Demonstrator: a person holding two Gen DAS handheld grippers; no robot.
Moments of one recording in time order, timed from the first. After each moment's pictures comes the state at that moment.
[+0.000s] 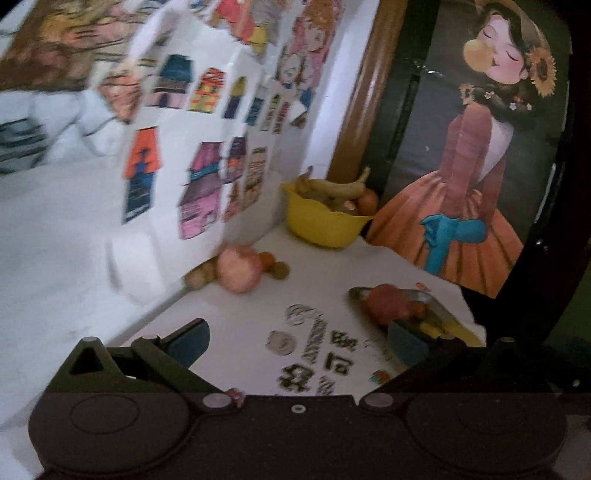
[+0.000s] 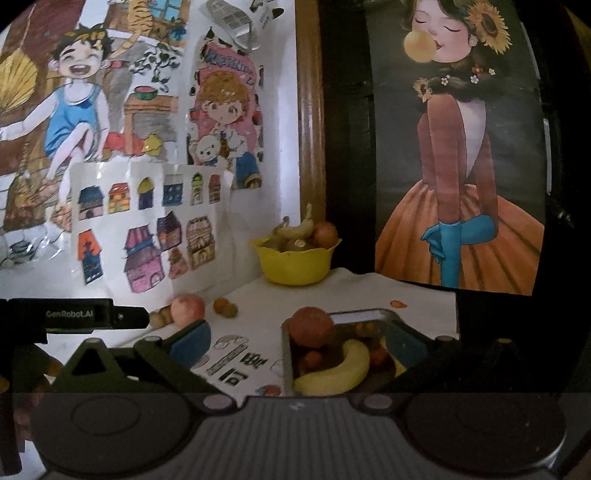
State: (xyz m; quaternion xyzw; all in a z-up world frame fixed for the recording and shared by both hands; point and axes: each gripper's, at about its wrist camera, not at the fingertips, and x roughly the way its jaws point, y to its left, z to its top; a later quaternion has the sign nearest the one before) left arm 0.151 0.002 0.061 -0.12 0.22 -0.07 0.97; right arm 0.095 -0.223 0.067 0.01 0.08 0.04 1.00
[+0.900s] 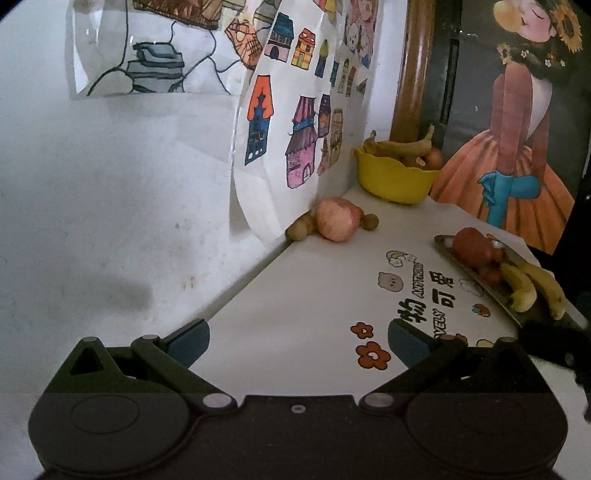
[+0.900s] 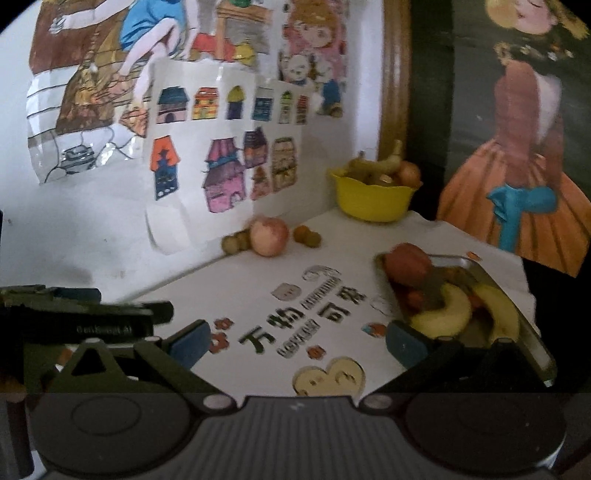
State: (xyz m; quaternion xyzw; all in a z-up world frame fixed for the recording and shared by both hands) left arm 0.124 0.061 0.021 -0.05 0.26 0.00 0.96; right arm 0.116 -0.115 0.041 -0.05 0.19 0.10 0.98
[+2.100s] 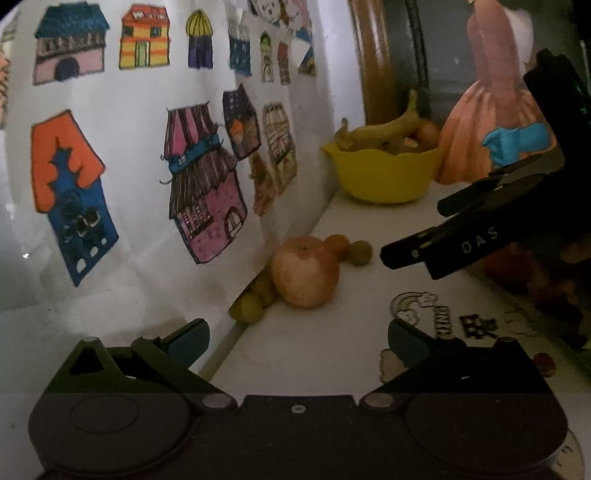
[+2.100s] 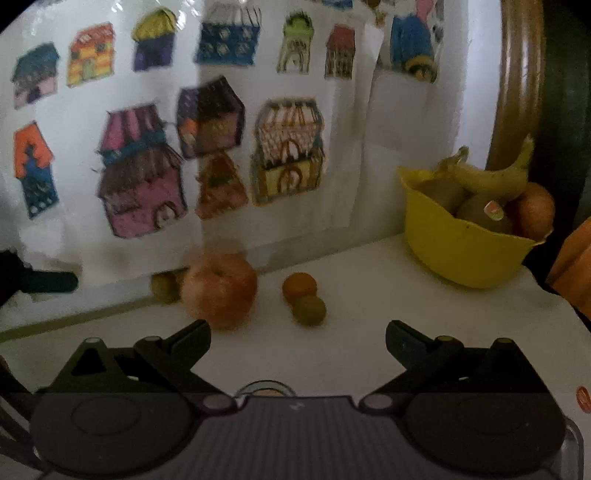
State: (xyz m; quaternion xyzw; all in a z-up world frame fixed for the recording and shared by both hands) left arm 0.274 -0.007 0.015 0.07 0.26 0.00 0.96; right arm 0.402 -0.145 0.043 -0.13 0.23 0.28 0.92
